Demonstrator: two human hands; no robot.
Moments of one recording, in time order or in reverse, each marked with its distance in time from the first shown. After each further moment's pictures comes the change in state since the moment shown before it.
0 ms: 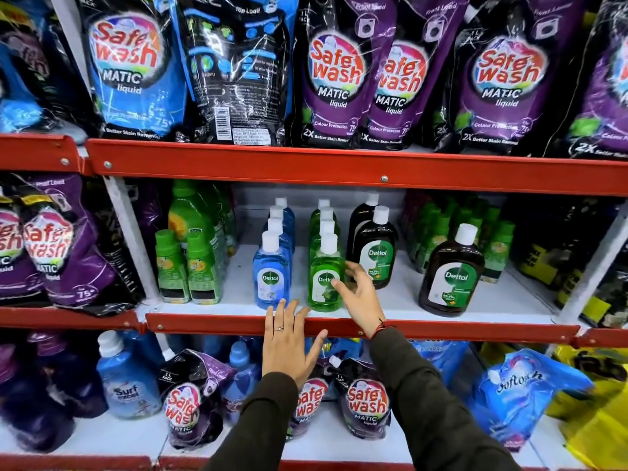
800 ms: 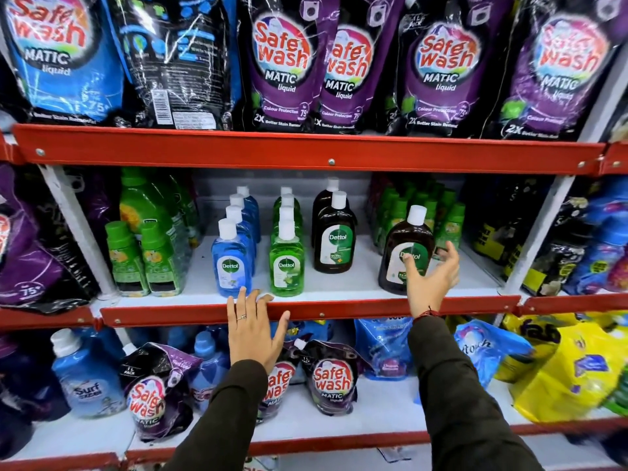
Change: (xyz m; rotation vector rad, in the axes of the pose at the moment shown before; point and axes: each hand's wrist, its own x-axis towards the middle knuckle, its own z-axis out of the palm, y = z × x) left_hand -0.003 0.012 0.013 0.048 0.131 -0.066; right_hand -0.024 0.023 -0.162 -0.175 0.808 -0.064
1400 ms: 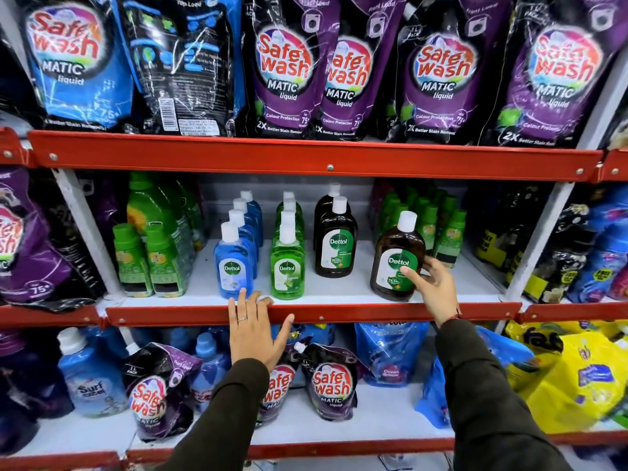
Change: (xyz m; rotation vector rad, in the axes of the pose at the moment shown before) left_hand 0.000 0.004 -0.004 -0.040 -0.009 -0.022; right_hand 0.030 0.012 -0.028 0.168 -0.516 0.147
